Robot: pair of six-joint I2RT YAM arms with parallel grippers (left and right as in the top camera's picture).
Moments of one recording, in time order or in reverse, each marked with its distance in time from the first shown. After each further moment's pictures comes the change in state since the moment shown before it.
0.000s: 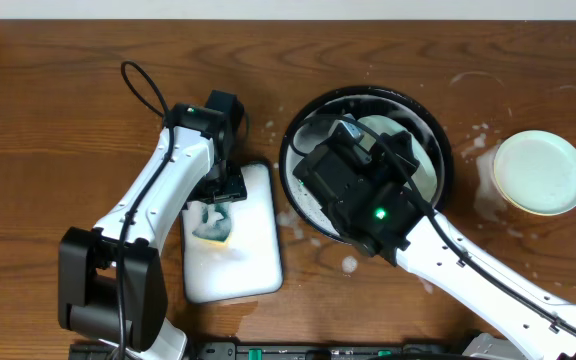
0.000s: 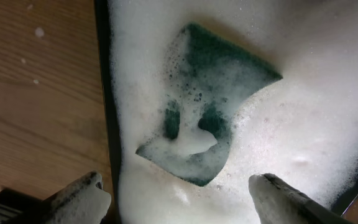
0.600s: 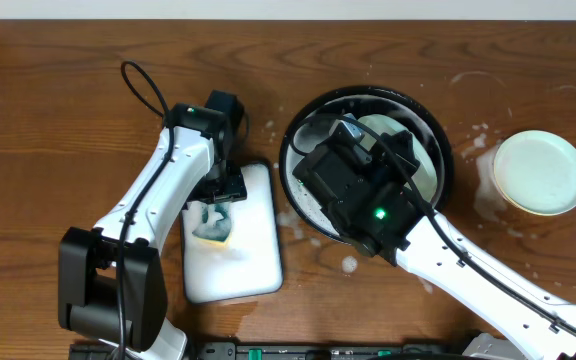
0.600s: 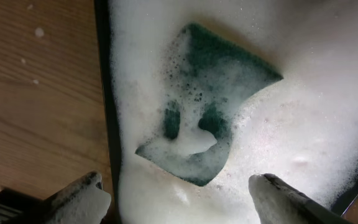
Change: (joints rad) left arm 0.000 0.000 0.000 0.000 0.000 0.000; right arm 0.001 0.000 0.000 0.000 0.012 0.005
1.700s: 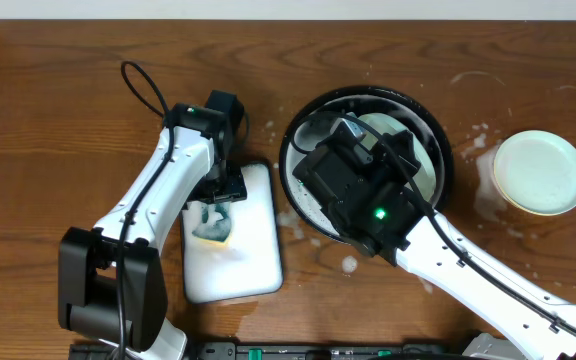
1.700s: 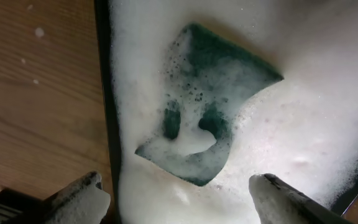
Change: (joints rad) left arm 0.000 0.000 0.000 0.000 0.000 0.000; right arm 0.000 0.000 0.000 -0.001 0.007 0.032
